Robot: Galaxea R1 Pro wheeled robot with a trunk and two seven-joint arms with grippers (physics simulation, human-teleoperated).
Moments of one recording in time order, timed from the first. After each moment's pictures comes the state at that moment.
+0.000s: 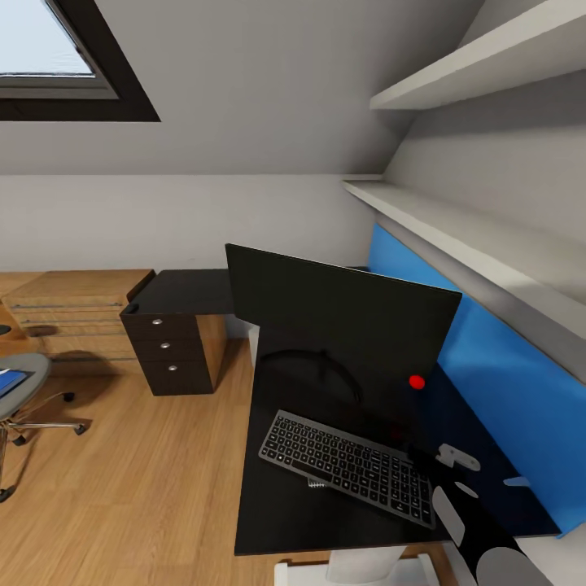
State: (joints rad) left arm -0.04 0.13 -0.09 -0.54 0.53 -0.43 -0.03; right arm -0.55 -0.08 -0.21 -0.51 -0.27 -0.01 -0.11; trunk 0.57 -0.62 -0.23
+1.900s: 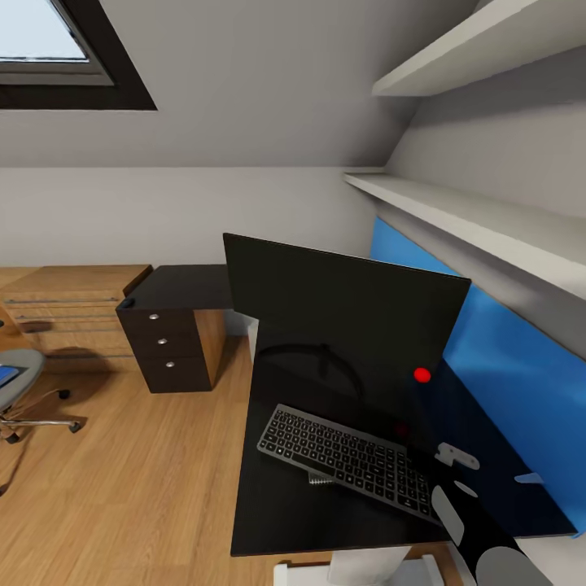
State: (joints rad) left arm -0.04 0.08 -0.10 -0.53 0.55 -0.42 0.17; right arm -0.55 -0.08 -0.20 -0.51 -0.26 -0.02 -0.11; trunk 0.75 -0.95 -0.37
